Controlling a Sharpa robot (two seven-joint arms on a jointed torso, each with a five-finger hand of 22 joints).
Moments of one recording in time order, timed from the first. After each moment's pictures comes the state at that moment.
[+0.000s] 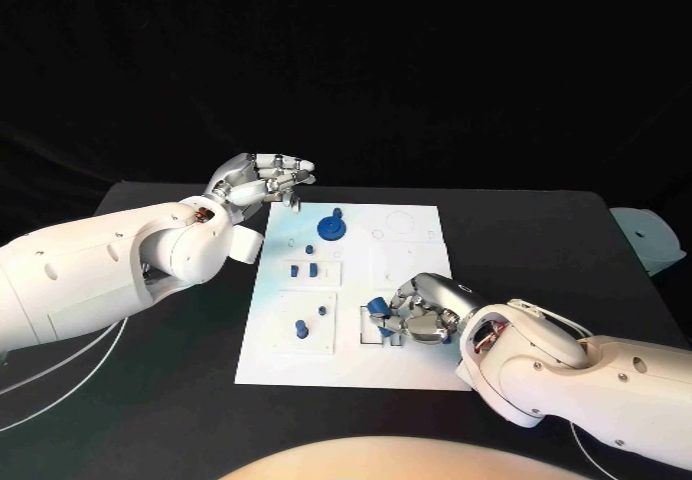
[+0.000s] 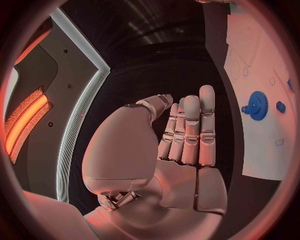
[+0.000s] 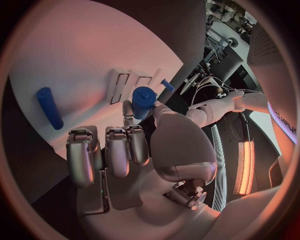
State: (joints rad) left arm 1.21 -0.90 -0.04 1.50 -0.11 -0.21 0.39; left_hand 1.39 -0.21 0.53 0.08 0.30 0.91 0.18 0.25 0.33 1.06 0.11 0.30 0.17 1.15 0.03 1.08 0.52 0.18 1.10 0.11 0.82 0.63; right arm 1.04 -0.88 -0.14 1.91 -1.38 -0.48 -0.49; right_hand 1.13 -0.02 0.13 0.29 0.22 1.00 0.11 0.37 0.63 1.47 -0.02 1.46 1.31 1.47 -0.08 1.53 1.31 0.02 1.47 0.03 1.55 1.31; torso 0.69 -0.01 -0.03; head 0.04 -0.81
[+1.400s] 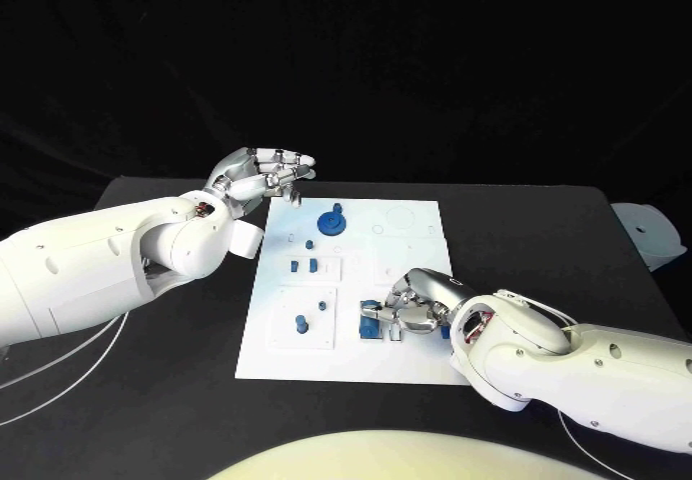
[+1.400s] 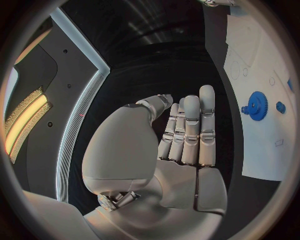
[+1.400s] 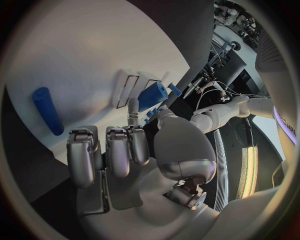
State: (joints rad) left arm 1.21 -0.90 -0.04 1.49 -0.11 -0.21 0.39; left_hand 1.39 -0.21 0.53 0.08 0.30 0.91 0.18 0.25 0.32 1.05 0.11 0.31 0.17 1.15 0.03 1.08 0.51 0.18 1.10 0.11 0.82 0.63; right arm 1.04 -0.83 -0.14 1.85 -1.40 -0.44 -0.52; right_hand 0.97 -0.01 -0.03 0.30 0.12 1.07 0.04 0.39 0.65 1.47 -0.02 1.45 1.31 1.47 -0.08 1.54 1.31 0.02 1.47 0.02 1.55 1.31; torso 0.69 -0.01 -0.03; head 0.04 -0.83
